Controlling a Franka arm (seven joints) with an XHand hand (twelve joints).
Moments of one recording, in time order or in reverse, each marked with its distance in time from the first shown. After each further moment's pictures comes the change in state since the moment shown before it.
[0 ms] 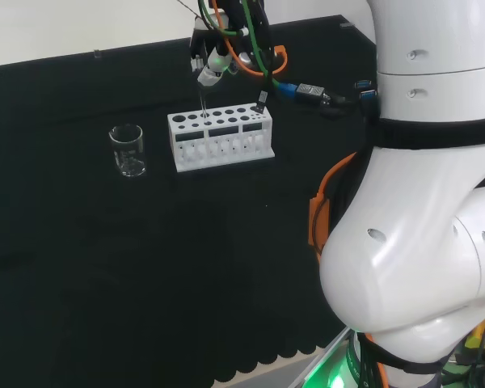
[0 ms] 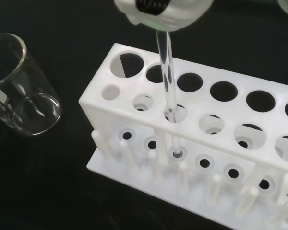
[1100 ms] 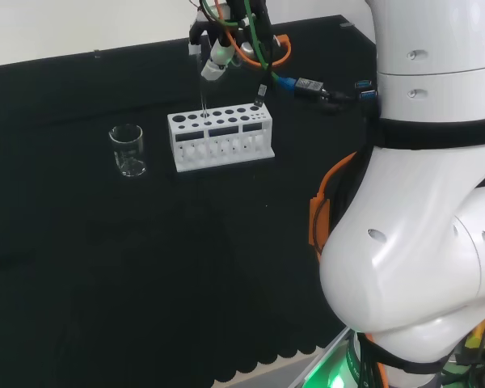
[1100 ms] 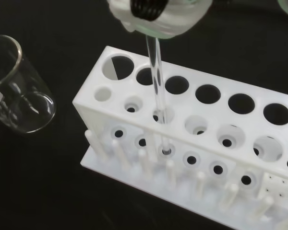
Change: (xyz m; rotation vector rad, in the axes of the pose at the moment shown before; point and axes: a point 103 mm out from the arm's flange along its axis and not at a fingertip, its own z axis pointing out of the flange) arm -0.004 -0.008 -0.018 0.019 -0.017 0.012
